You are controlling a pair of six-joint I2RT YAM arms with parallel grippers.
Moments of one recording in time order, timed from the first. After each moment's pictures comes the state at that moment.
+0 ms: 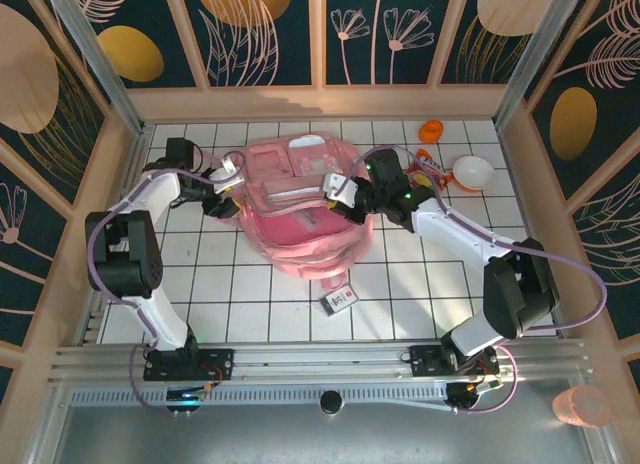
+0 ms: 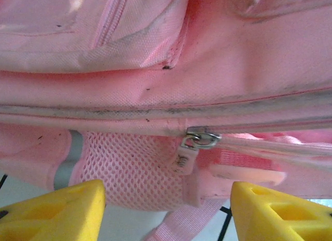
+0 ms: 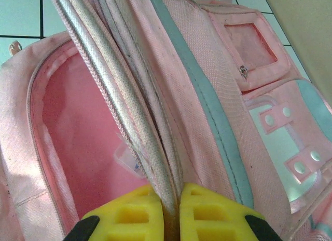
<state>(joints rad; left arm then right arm) 0.02 1.81 1.28 -0.66 0.58 1.09 0.57 1.52 1.09 -0.26 -0.46 -0.76</state>
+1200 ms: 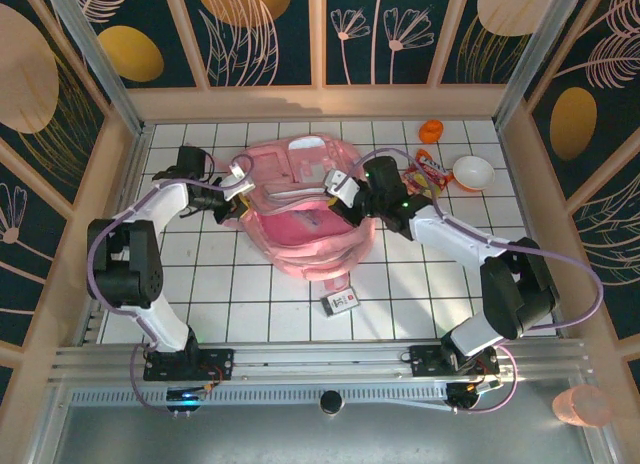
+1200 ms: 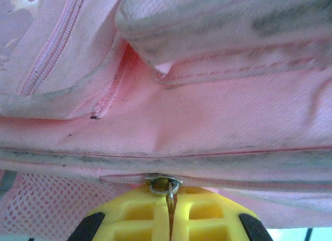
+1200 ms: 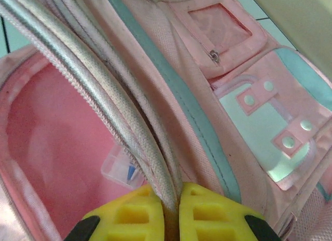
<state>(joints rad) -0.05 1.70 1.15 -0.60 0.63 0.89 0.60 1.52 1.00 -0.09 -0.34 -0.52</state>
